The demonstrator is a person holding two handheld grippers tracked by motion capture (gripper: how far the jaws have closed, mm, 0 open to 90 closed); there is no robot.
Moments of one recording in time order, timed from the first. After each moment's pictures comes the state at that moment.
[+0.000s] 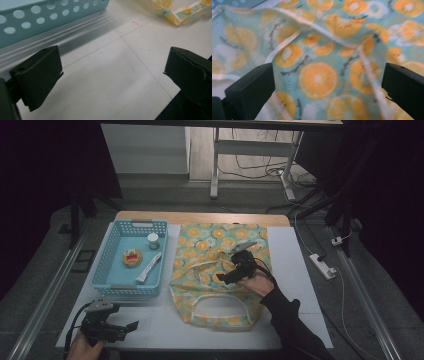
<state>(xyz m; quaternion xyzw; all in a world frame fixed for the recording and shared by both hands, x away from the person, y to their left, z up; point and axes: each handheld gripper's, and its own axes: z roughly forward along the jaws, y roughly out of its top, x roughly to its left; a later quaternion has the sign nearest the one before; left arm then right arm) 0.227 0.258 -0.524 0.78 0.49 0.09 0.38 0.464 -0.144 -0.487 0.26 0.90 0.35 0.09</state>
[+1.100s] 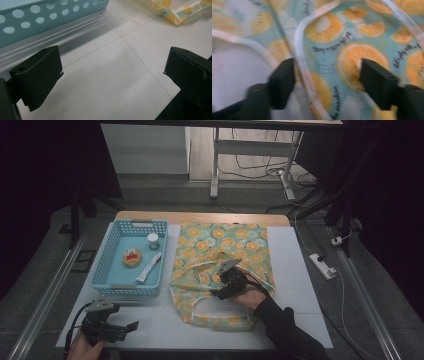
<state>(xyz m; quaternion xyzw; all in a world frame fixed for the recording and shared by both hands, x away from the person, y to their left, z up) 0.227 0.258 -0.524 0.78 0.49 0.09 0.38 0.431 -0.124 -0.524 0.18 0.93 0.31 0.08</state>
